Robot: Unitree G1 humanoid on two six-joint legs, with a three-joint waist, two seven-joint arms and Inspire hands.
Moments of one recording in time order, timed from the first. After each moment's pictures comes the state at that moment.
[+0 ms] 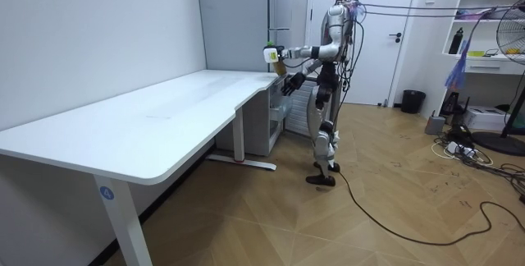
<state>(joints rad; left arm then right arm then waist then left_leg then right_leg) 0.16 0.23 0.00 -0.14 -0.50 0.15 -0.19 0.08 -0.22 0.15 0.56 -0.13 0.04 0.26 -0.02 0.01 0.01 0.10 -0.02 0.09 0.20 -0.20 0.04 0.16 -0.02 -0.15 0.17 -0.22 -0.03</state>
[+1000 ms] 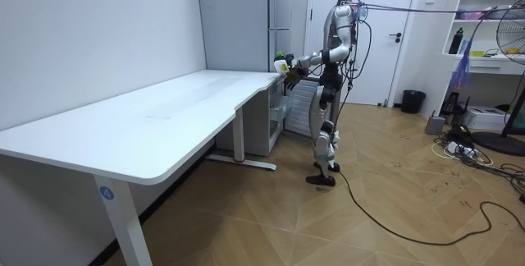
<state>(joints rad) 0.20 0.24 -0.11 -0.02 -0.54 0.15 -0.37 0.10 -0.31 0.22 0.34 0.19 0.13 0.80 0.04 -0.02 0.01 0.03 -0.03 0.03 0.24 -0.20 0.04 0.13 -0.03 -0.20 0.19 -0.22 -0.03</state>
